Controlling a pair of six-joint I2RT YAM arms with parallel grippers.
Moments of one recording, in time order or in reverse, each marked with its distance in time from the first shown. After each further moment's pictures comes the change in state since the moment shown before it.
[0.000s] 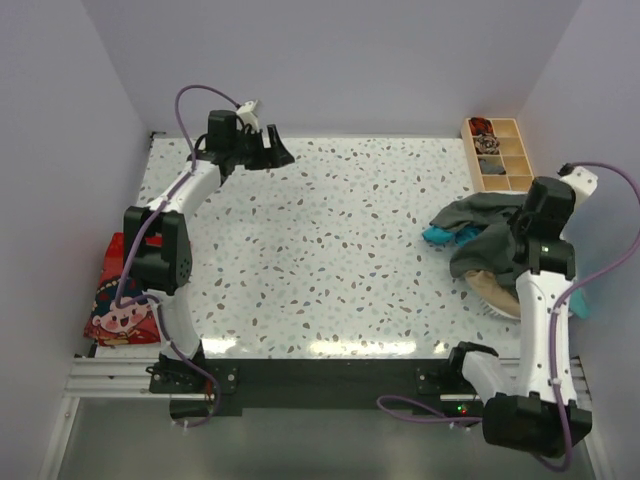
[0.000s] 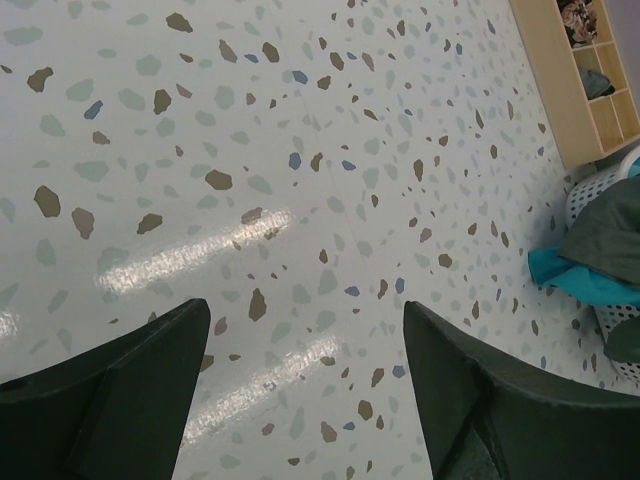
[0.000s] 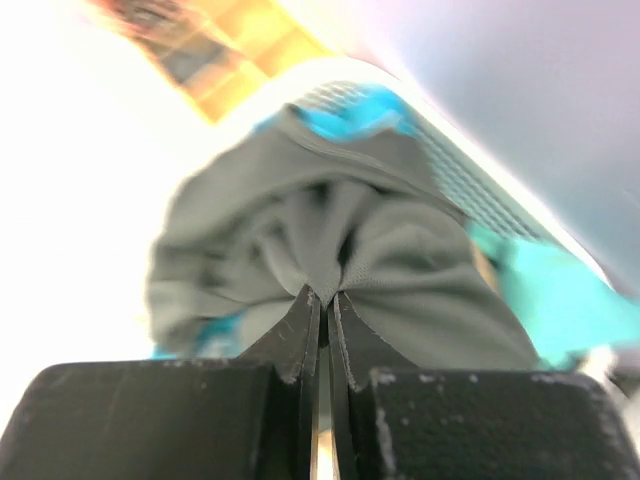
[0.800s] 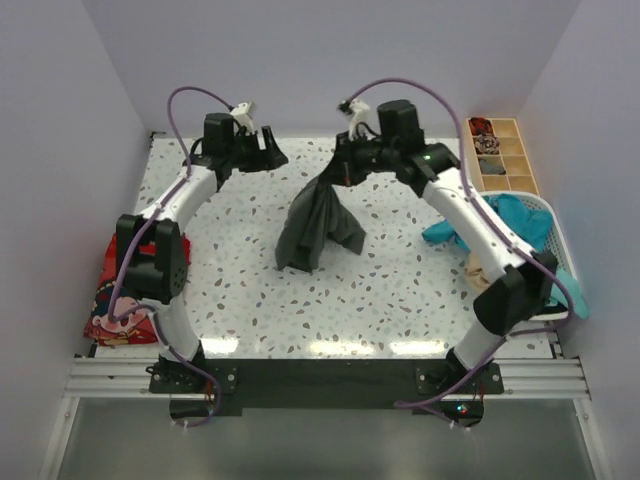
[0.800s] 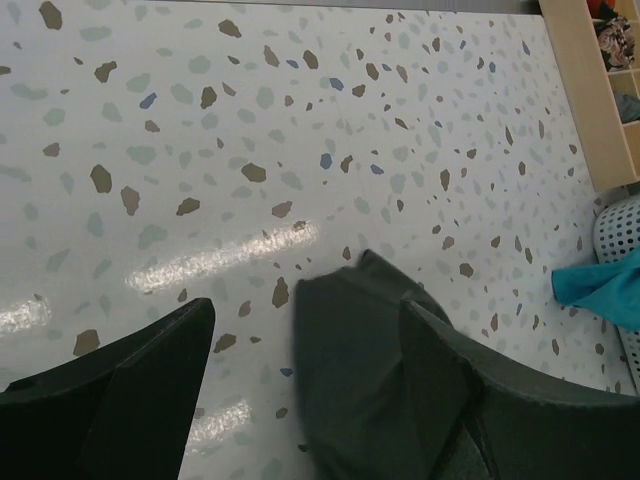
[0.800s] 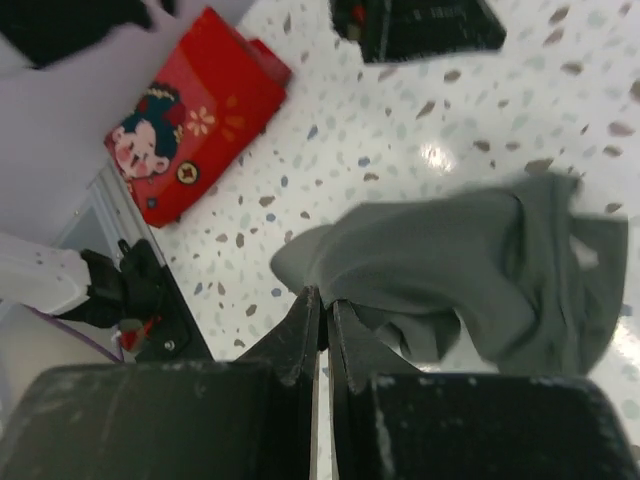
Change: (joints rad) left arm -0.004 -0.067 -0.066 0.008 -0.098 -0.009; right arm 0.699 0.653 0.698 0.026 -1.072 -0.105
